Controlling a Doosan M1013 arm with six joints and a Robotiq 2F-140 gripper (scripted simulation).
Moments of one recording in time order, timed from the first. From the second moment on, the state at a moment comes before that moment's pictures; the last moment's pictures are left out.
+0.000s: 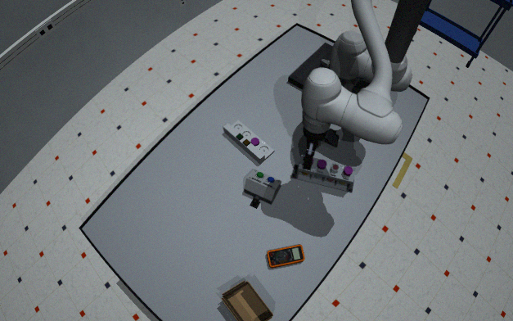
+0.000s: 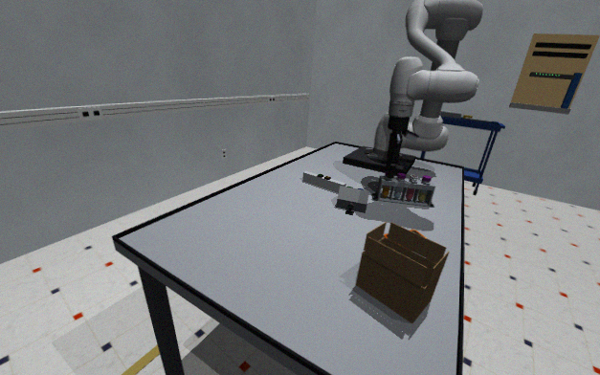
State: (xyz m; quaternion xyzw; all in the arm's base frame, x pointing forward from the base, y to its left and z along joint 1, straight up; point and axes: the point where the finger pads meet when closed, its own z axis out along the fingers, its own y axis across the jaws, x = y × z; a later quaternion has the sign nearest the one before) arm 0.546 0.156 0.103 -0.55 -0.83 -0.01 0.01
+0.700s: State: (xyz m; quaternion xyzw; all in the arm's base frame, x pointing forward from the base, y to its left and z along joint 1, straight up) arm 0.546 0.156 0.103 -0.74 -0.67 0.00 0.00
